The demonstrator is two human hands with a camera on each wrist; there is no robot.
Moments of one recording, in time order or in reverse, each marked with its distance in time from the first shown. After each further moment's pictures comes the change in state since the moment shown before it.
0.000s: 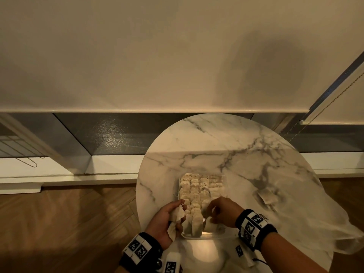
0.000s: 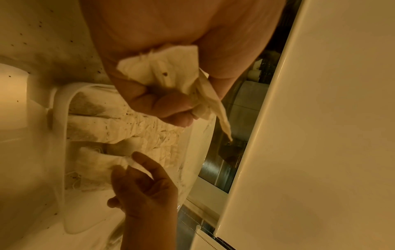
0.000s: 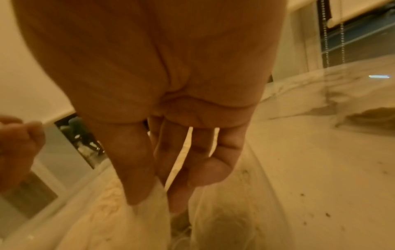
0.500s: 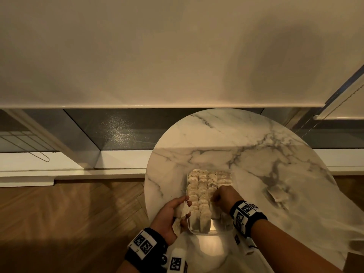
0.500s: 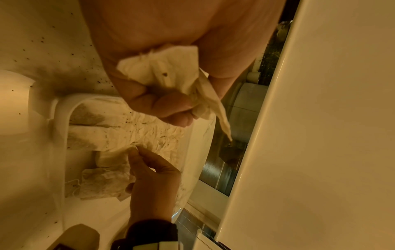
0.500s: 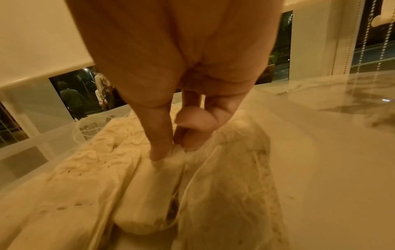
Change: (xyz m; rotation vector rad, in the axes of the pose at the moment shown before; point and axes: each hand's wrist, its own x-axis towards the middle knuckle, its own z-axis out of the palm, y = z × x) left_hand 0.002 0.003 -0.013 0.000 -0.007 -0.019; right_hand 0.042 -0.008 0.009 -0.060 0.206 0.075
